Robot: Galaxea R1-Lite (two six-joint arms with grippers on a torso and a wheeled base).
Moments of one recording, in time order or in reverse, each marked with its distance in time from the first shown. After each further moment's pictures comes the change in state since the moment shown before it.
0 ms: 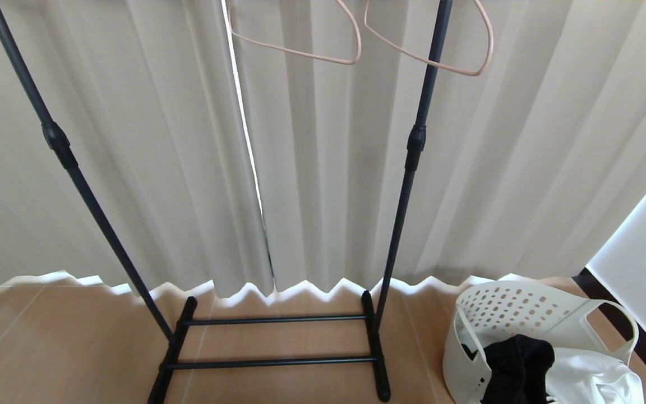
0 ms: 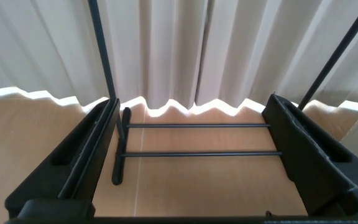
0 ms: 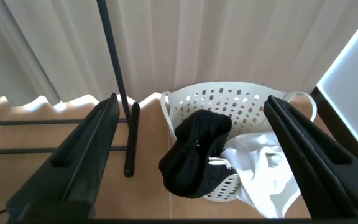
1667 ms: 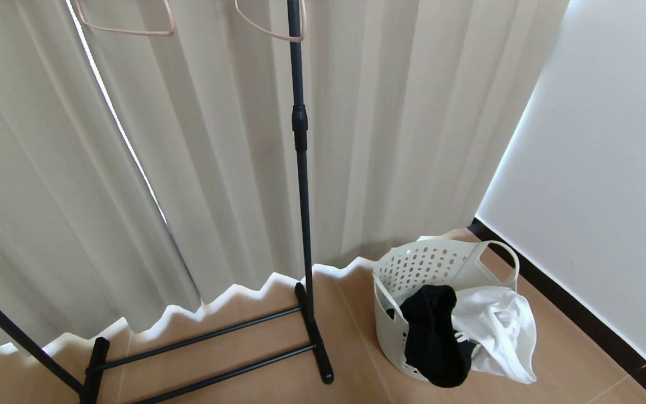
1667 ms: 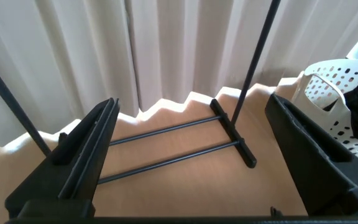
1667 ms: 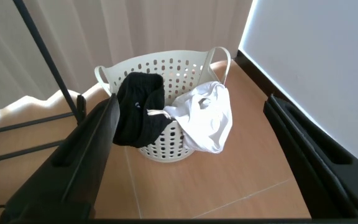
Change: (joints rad) left arm 0.000 0.000 0.000 0.000 -0.002 0.005; right arm 0.000 0.000 -0.001 0.000 0.000 -0.002
